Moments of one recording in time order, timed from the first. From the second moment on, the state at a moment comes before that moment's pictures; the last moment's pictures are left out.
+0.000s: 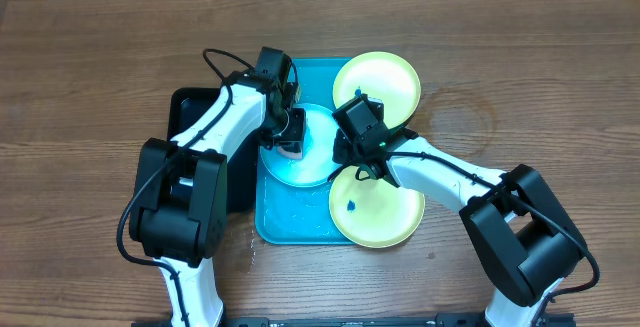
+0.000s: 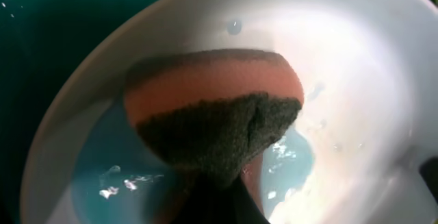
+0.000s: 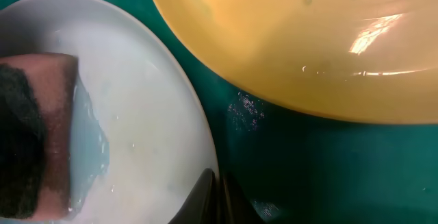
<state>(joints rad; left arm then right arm) -0.28 2.04 1.40 -0.78 0.20 -0.21 0.64 1.90 1.11 -0.30 0.07 0.75</state>
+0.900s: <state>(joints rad) -0.27 2.05 1.58 -1.05 0.19 -0.18 0.64 1.90 1.11 -0.30 0.07 0.75</state>
